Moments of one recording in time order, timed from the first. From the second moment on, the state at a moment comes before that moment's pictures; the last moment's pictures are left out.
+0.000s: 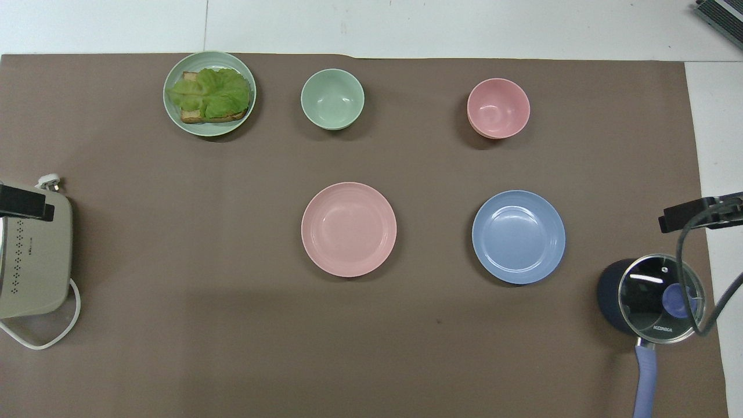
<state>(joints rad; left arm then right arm) -0.06 -0.08 0.07 -1.64 -0.01 1.54 0.07 0.08 -0.09 -0.10 -1.64 -0.04 1.50 -0.11</state>
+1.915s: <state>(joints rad) -0.06 -0.08 0.07 -1.64 -0.01 1.55 0.07 0.06 0.13 -0.10 -2.18 0.07 2.28 -0.25</state>
